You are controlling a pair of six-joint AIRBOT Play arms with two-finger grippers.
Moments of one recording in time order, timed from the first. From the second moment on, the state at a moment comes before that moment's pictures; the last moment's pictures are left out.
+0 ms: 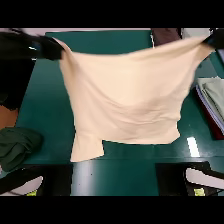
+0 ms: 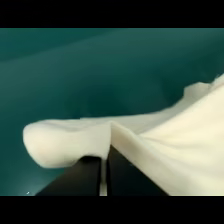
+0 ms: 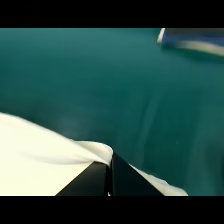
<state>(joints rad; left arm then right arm) -0.26 -1.20 1.53 1.35 -0.95 -1.44 -0.17 -1.33 1.78 -1.19 1.35 1.33</state>
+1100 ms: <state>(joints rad) 0.04 -1.12 0.79 1.17 -1.10 -1.48 -0.04 -1.26 1.39 -1.08 1.34 1.35</state>
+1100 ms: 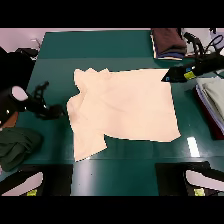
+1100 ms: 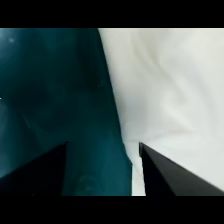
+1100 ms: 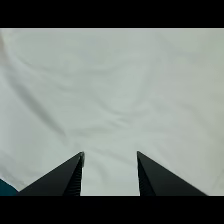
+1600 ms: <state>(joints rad) -0.11 -1.09 0.61 1.03 -0.93 -1.46 -0.08 -1.07 1.17 -1.07 1.27 1.35</state>
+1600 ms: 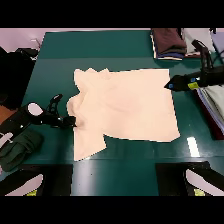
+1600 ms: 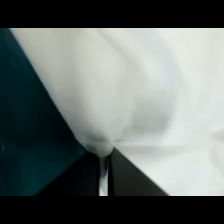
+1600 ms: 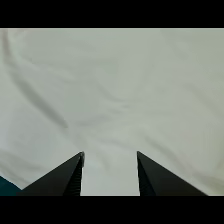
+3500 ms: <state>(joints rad) -0.13 -0.67 1.67 1.11 -1.02 -1.48 -0.26 -0.72 1.59 -1.19 1.21 1.39</state>
